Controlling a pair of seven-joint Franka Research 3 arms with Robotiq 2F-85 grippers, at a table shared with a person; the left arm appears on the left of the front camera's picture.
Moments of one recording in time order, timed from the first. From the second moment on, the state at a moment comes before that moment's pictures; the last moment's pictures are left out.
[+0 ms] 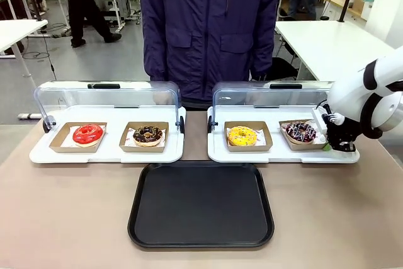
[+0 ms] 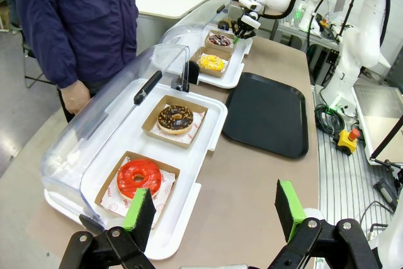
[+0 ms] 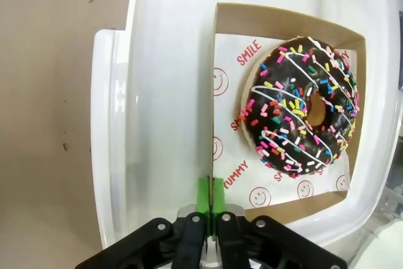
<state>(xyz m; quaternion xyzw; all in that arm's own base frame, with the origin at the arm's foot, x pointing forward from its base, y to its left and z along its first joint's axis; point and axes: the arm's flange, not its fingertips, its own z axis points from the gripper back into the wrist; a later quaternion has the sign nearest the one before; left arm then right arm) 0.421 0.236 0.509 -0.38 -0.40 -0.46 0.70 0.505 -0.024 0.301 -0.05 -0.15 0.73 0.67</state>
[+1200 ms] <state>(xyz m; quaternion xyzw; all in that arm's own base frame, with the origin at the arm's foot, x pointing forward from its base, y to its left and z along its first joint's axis) 0.420 0.236 0.509 -0.38 -0.40 -0.46 0.70 0.422 0.100 0.404 -0.08 -0.20 0.66 0.72</state>
